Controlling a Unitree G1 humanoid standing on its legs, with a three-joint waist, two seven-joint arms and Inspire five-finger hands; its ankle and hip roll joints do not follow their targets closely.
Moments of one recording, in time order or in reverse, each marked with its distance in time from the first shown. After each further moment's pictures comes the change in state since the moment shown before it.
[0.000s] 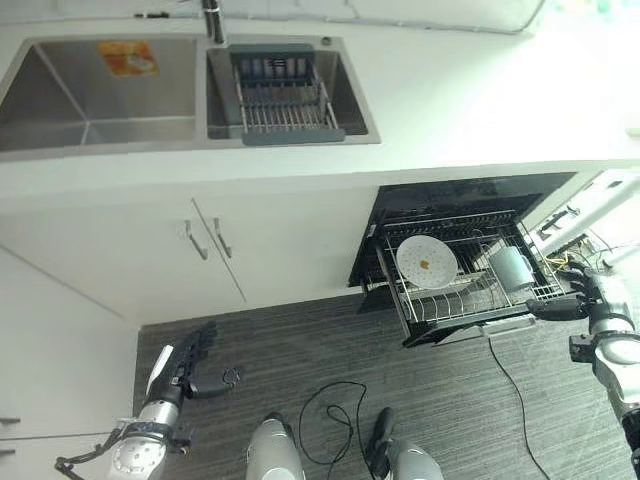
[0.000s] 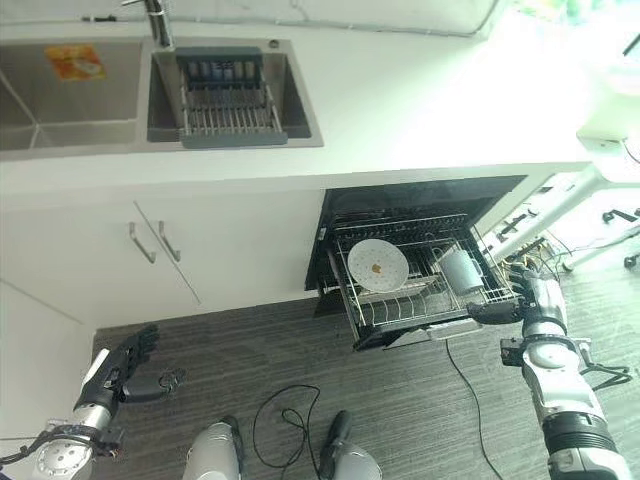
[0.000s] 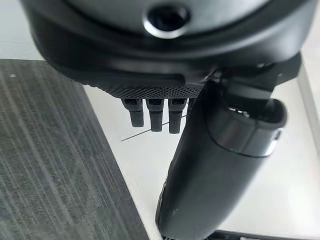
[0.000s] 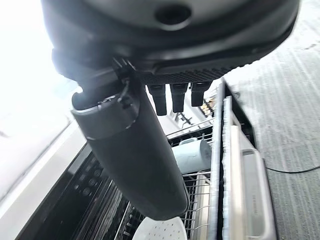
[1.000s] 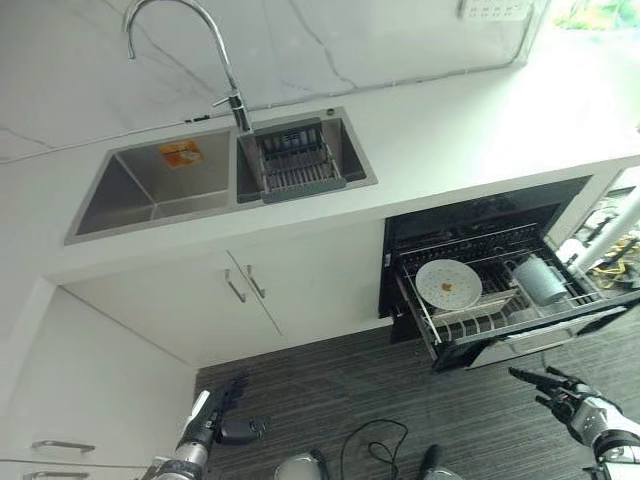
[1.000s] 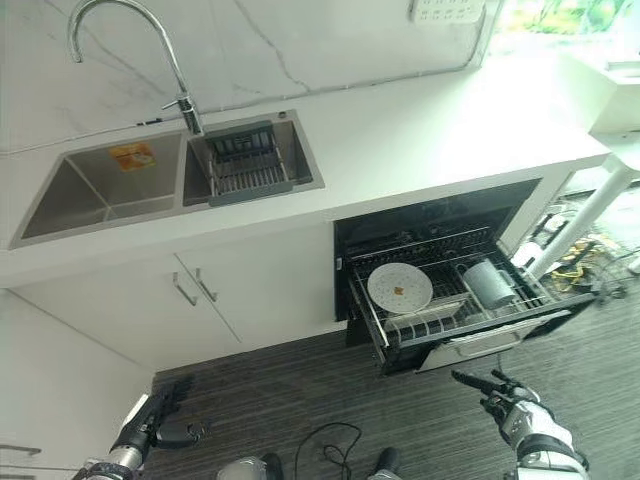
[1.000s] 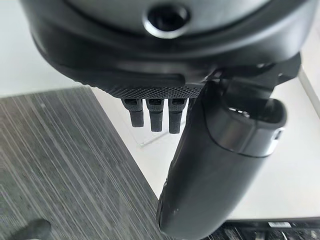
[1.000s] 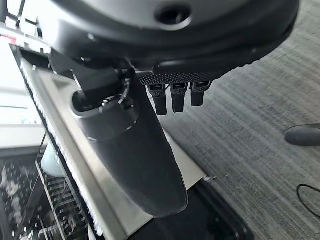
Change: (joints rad) left arm 0.025 -0.068 -0.191 0.197 0.059 -0.082 -0.017; right arm -0.159 0.034 -0.035 0.628 0.276 0.073 0.179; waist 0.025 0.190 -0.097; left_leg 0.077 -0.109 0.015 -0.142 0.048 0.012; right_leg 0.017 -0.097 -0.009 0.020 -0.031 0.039
